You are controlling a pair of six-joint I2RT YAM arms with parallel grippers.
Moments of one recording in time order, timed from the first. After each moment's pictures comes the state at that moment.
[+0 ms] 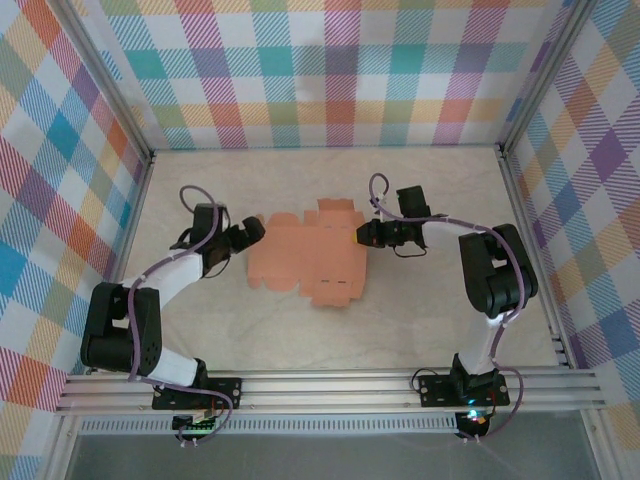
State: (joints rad) left arm -0.11 1.46 0.73 -0.07 0.18 -0.63; right arm 0.29 1.85 1.06 -0.11 -0.80 0.29
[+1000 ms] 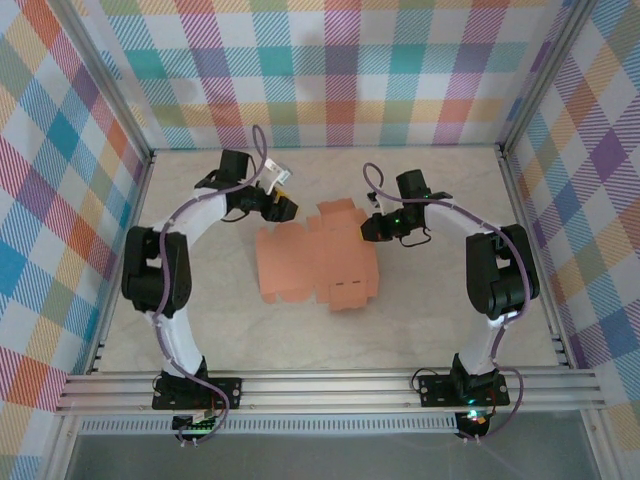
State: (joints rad) left arm -0.21 1.91 1.46 -0.47 0.79 0.37; right arm 0.29 1.84 1.26 -0.55 -0.70 0.02
